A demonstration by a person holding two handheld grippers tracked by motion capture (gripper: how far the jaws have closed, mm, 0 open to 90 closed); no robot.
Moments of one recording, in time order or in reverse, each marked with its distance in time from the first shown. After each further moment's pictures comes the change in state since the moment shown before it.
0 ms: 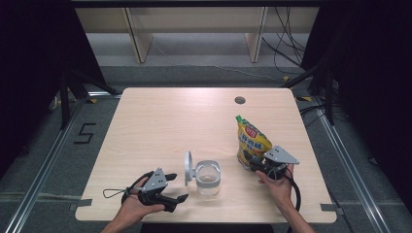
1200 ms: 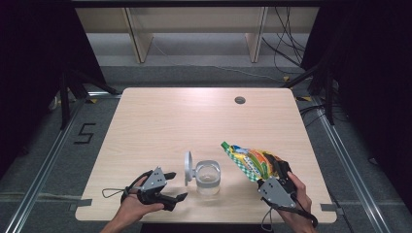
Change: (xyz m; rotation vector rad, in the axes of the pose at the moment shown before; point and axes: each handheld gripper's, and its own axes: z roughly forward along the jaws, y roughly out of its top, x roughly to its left) left arm 0.001 -0.001 0.000 -0.005 0.008 -0.027; right arm 0.063 0.039 -0.086 0.064 -0.177 -0.691
